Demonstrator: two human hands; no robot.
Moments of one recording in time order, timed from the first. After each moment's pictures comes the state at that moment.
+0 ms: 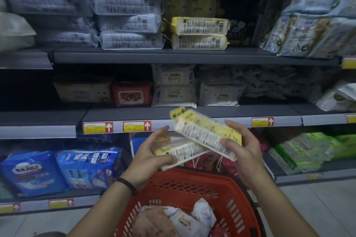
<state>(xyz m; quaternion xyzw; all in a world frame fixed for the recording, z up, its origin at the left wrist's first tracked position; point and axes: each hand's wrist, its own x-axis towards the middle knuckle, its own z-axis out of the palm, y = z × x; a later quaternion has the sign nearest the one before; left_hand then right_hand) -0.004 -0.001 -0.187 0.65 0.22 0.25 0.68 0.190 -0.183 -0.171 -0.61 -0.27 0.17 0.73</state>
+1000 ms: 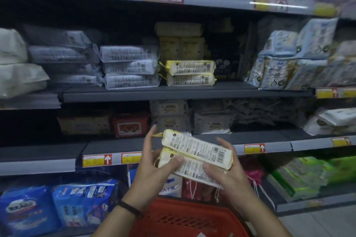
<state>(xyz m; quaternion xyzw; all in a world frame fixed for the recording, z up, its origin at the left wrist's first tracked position) -0.002 -0.033 -0.113 0.67 0.17 0.35 0.63 0.160 -0.189 -0.135 -0.61 -0.35 0.22 0.68</state>
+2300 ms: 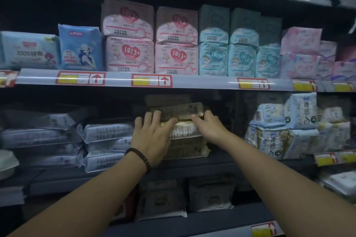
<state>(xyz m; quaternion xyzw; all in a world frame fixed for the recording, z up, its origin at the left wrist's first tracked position) 0.147 0.108 0.103 0.86 0.22 0.38 -0.26 0.312 -0.018 0.141 -0.82 -0.38 0.00 0.44</state>
